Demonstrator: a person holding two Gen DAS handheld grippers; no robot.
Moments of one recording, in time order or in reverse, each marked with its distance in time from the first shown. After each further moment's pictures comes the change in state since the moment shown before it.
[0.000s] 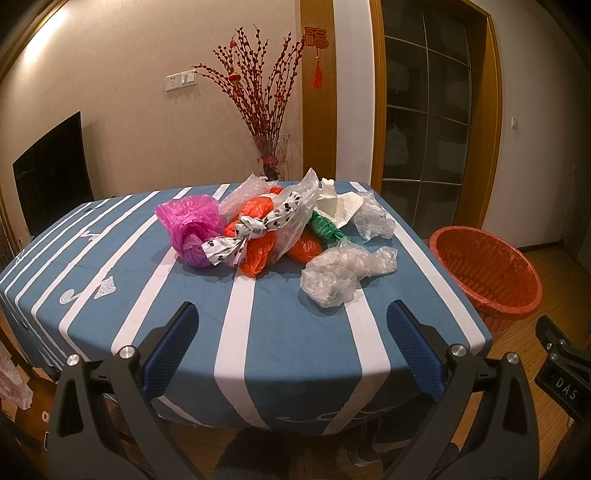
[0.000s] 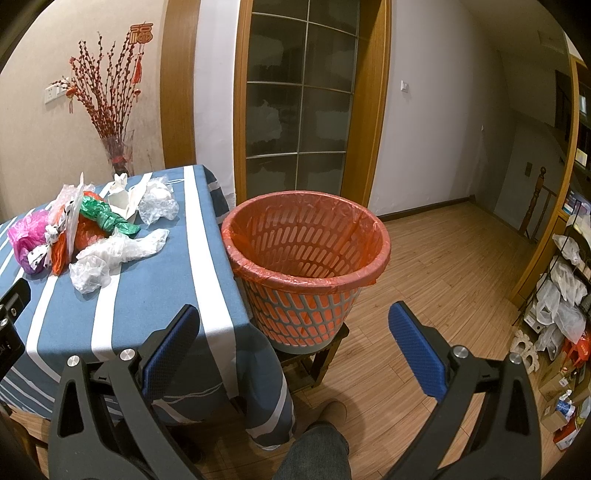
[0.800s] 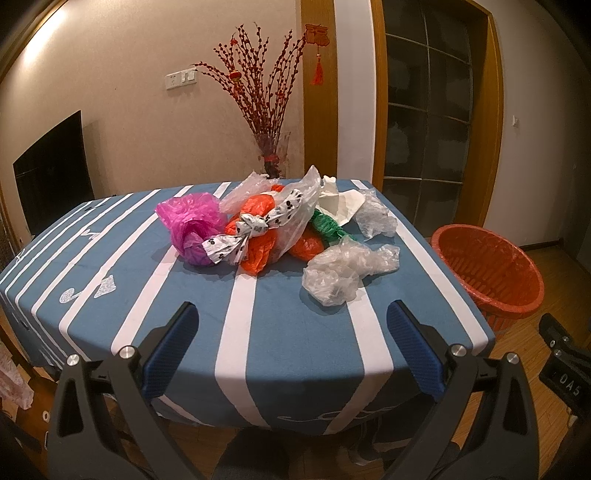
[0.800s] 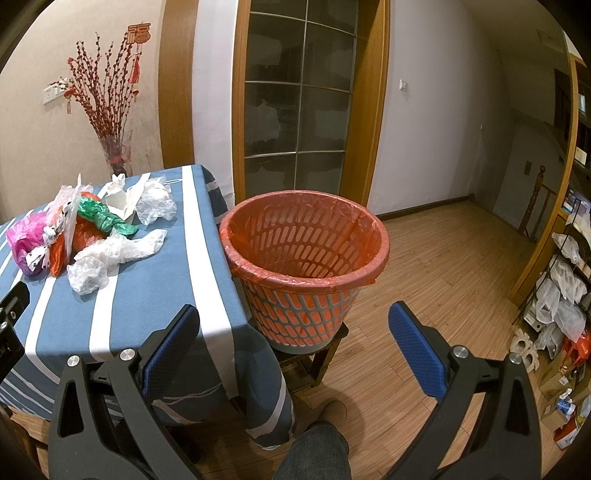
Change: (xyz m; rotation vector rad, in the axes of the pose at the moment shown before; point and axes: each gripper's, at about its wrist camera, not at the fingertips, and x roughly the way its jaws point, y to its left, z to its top) left arm 0.005 0.002 -0.003 -0.004 0.006 0.011; right arm 0.004 -0.001 0.001 0.000 0.001 0.000
